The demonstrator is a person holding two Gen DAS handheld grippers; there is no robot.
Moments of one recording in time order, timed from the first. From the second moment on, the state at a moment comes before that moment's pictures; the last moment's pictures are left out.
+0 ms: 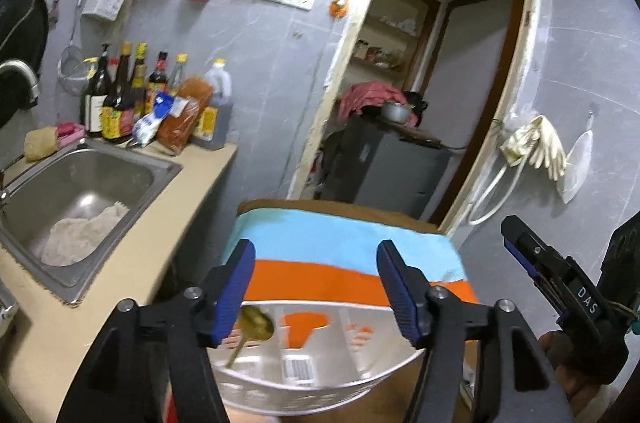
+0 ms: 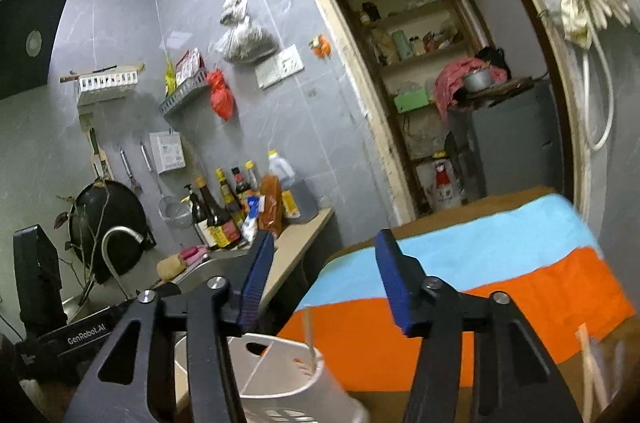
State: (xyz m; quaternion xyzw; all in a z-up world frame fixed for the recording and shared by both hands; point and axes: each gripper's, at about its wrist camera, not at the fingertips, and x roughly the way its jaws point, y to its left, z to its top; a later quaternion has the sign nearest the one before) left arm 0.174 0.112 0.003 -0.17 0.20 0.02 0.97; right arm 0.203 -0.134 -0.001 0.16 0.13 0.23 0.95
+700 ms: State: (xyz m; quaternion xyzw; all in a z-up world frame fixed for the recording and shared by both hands) left arm 0.195 -0.051 0.026 -0.11 0.13 -0.03 0.99; right arm 0.180 -0.291 0.054 0.10 0.08 0.13 0.98
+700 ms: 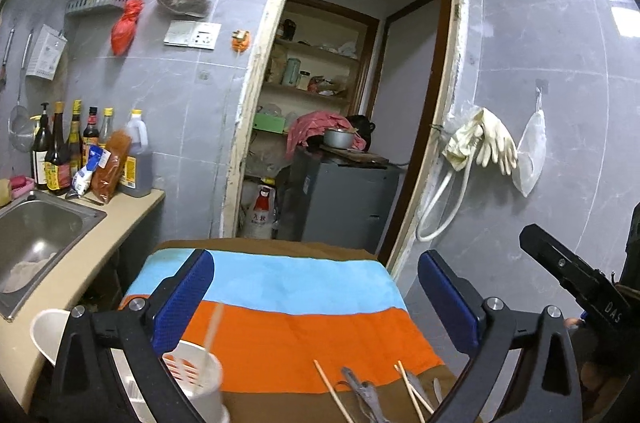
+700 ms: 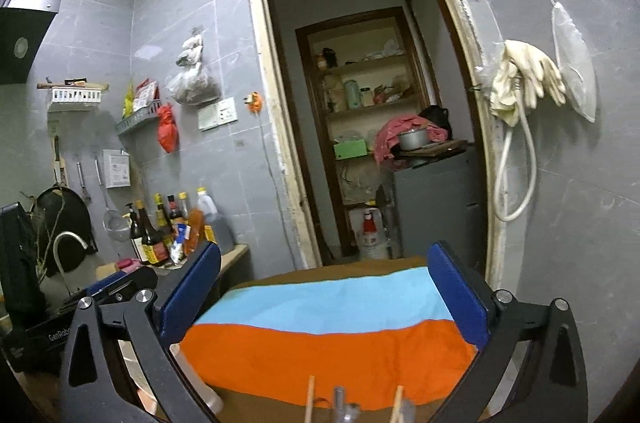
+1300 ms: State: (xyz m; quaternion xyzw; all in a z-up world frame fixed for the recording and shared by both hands) left arm 0.240 -0.113 -0.055 -0.09 0.23 -0.03 0.97; right arm 0.223 -0.366 -0.047 0.10 0.22 0.08 0.97
